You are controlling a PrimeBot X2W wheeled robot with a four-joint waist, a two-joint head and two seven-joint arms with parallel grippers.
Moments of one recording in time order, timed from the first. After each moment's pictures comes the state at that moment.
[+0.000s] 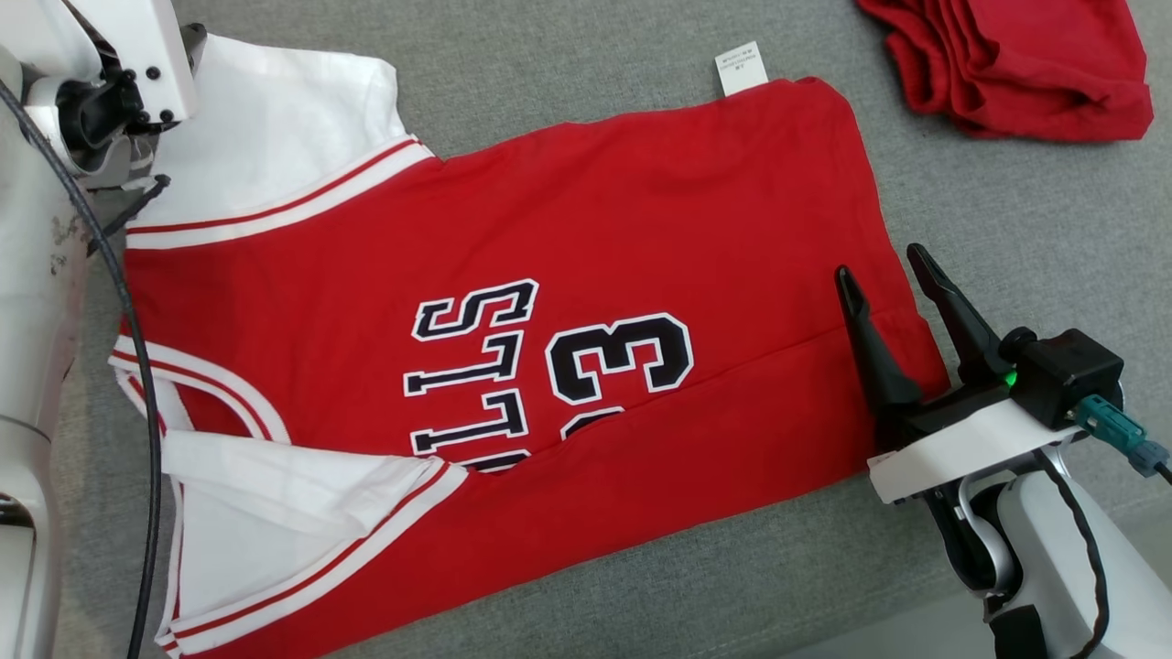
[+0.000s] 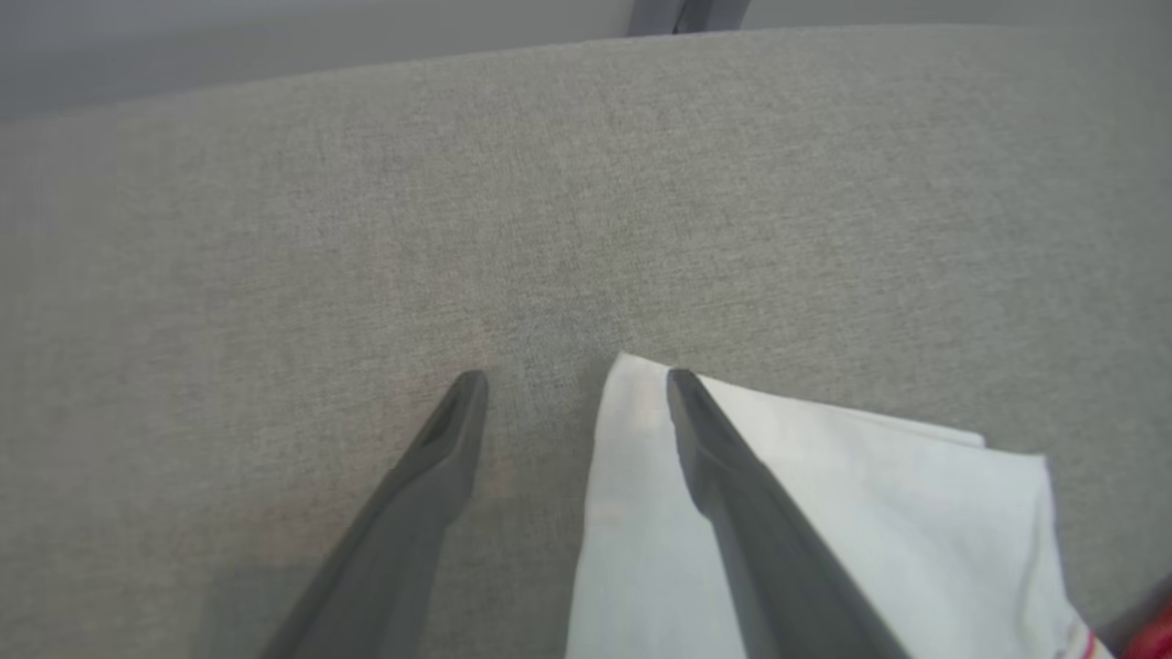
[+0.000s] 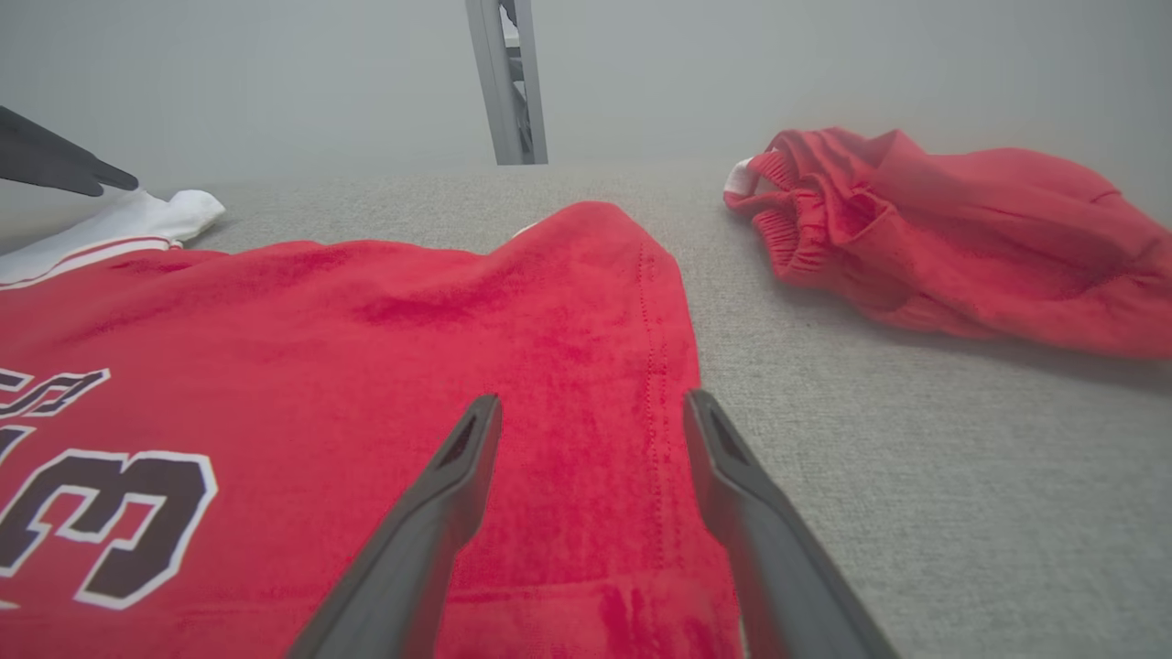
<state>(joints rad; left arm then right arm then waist) -1.27 0.30 -0.40 1.01 -0.60 0.01 0.62 -0.39 -0.21 0.33 0.26 0.39 0.13 -0.26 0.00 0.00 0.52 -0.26</state>
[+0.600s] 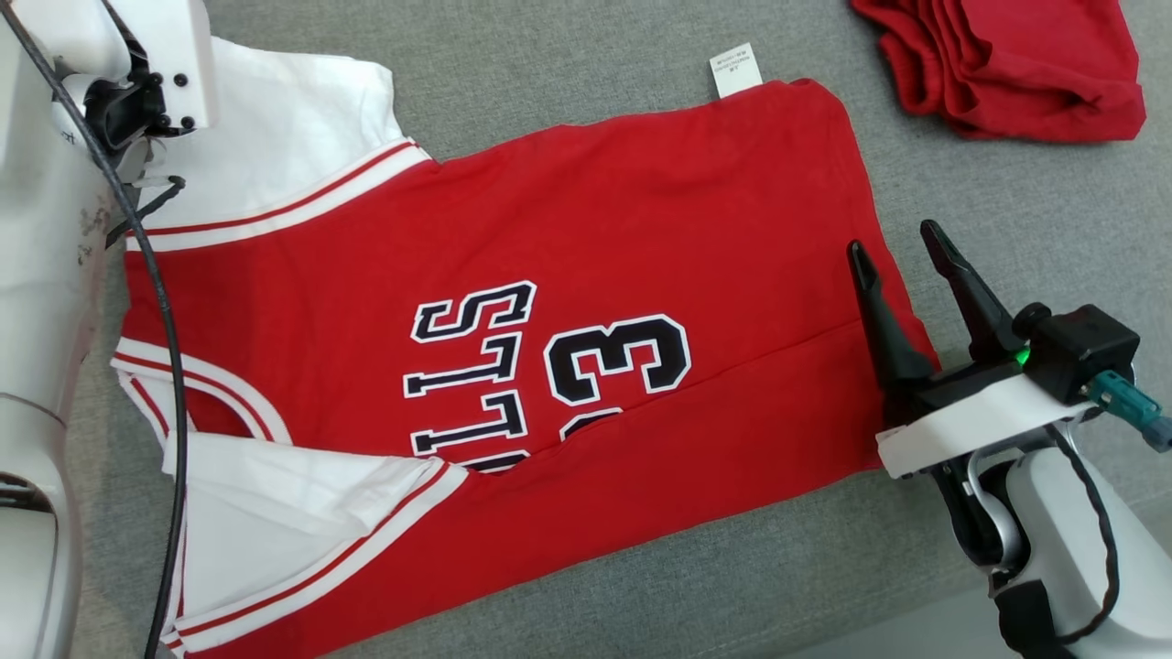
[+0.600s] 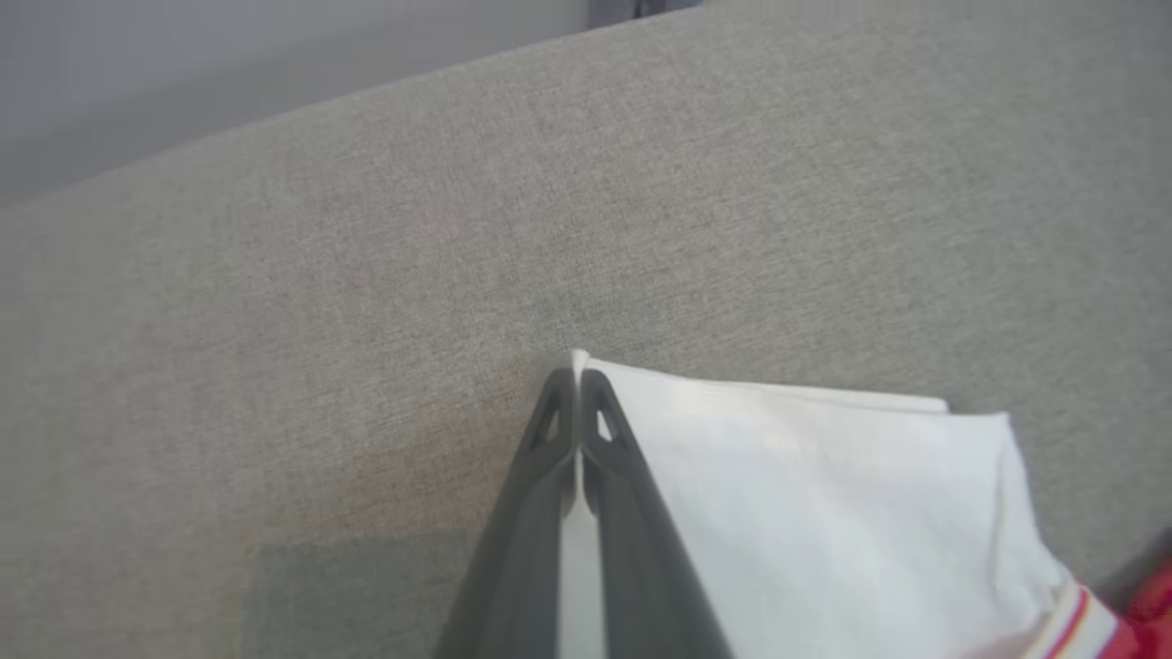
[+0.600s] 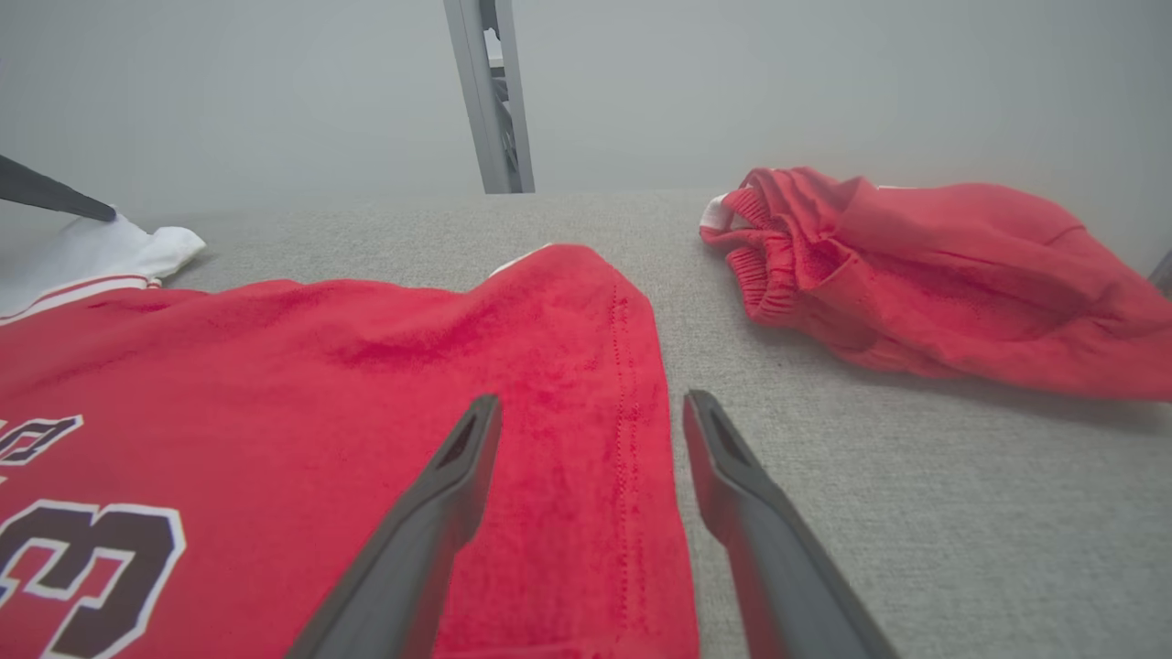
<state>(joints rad) -1.33 0.27 -0.49 1.10 -0.55 -0.07 0.60 -0.43 -0.21 0.32 0.28 0.41 0.13 -0.26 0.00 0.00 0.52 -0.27</state>
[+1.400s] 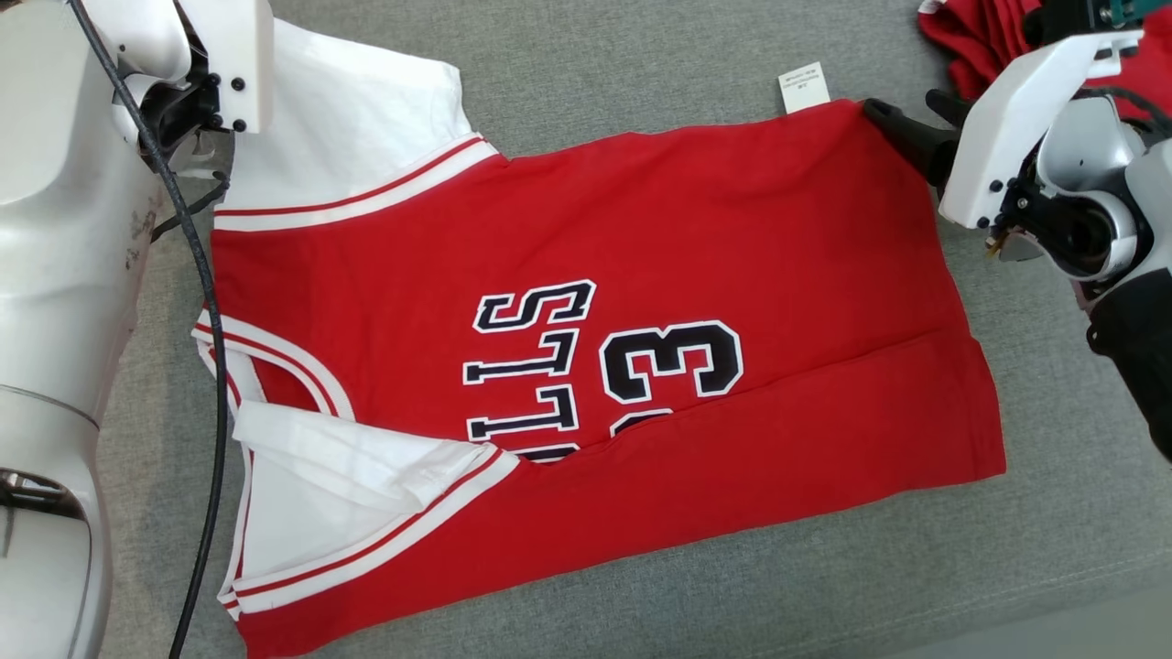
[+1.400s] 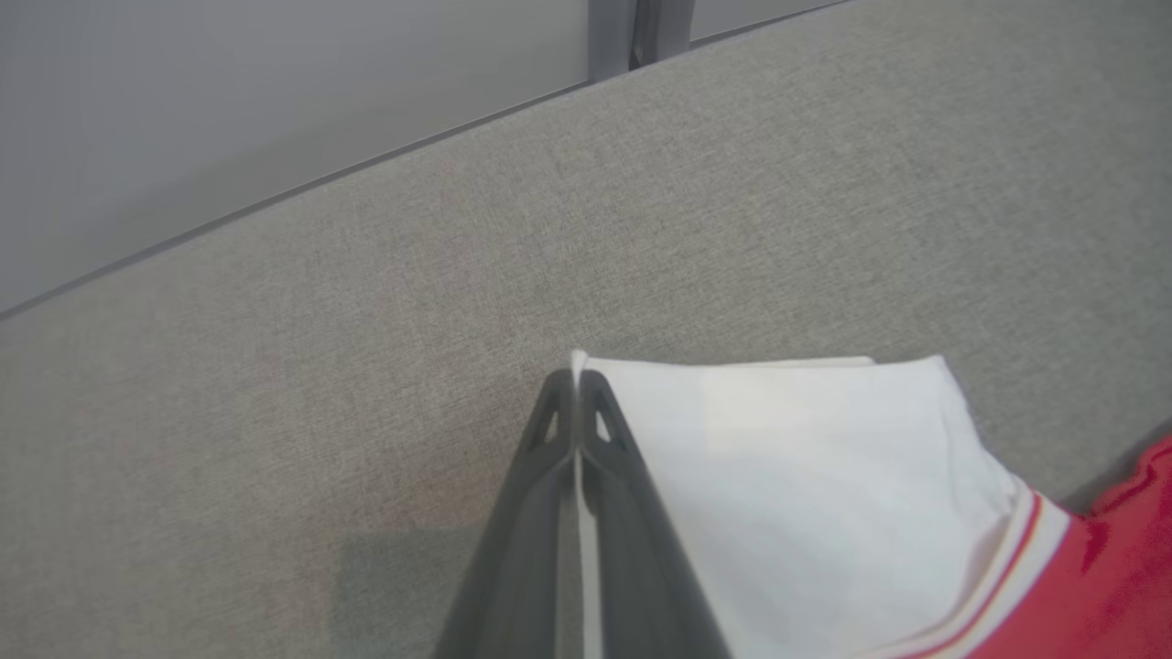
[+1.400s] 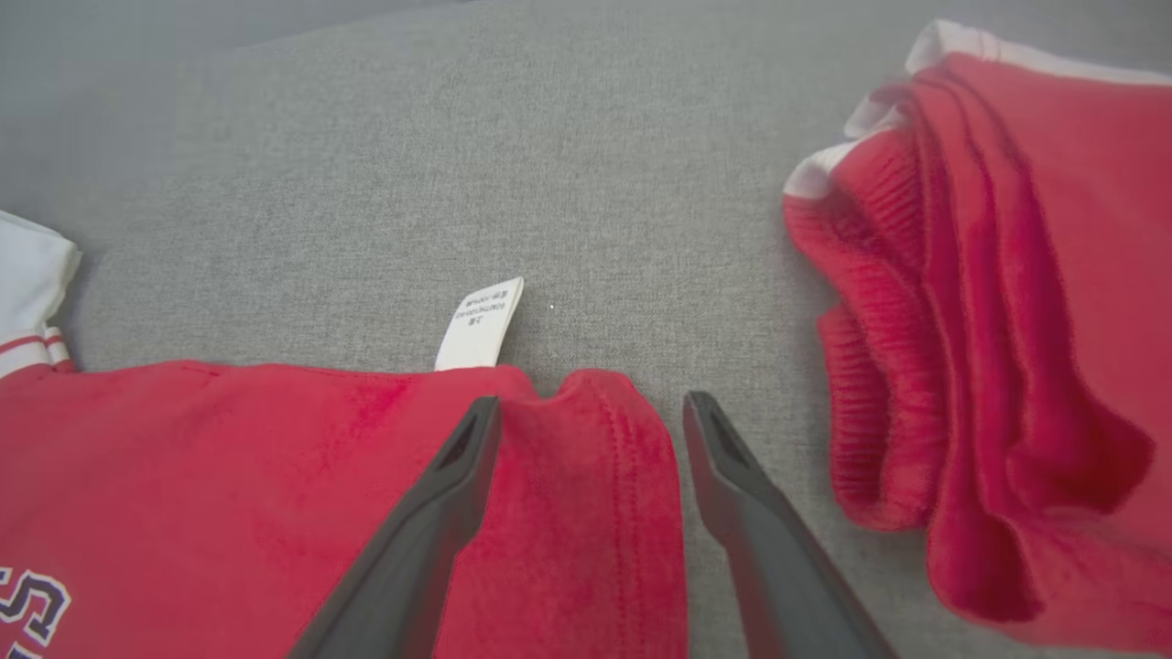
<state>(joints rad) -1.32 0.25 -0.56 1.04 -0.55 -0.11 0.57 -1.06 -0.36 0.61 0.69 0.91 0.13 0.44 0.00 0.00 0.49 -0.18</state>
